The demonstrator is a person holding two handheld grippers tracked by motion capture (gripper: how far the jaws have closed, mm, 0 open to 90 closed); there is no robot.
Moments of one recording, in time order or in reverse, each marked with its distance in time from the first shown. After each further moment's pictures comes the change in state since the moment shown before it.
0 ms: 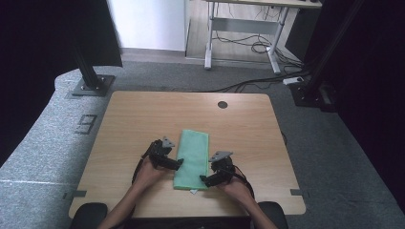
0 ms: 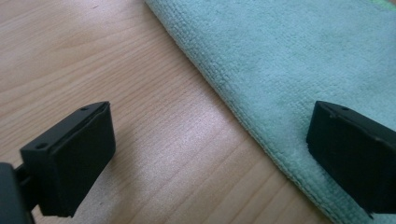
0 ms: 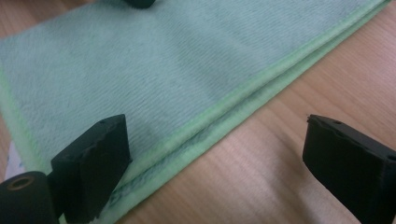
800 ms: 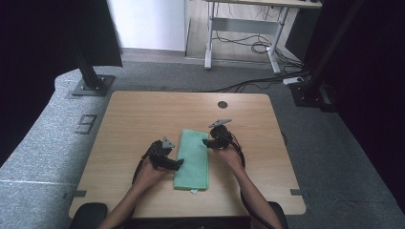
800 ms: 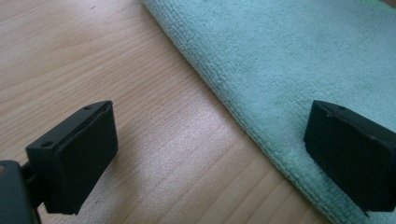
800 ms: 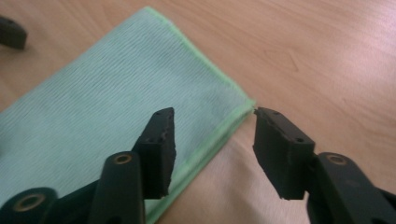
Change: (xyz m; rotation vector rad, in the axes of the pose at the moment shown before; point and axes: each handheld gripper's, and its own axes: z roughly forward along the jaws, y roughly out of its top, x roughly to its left) left arm -0.002 -0.001 0.000 -0.007 -0.003 -0.003; right arm -0.081 0.074 0.035 -0.021 -0.108 0.118
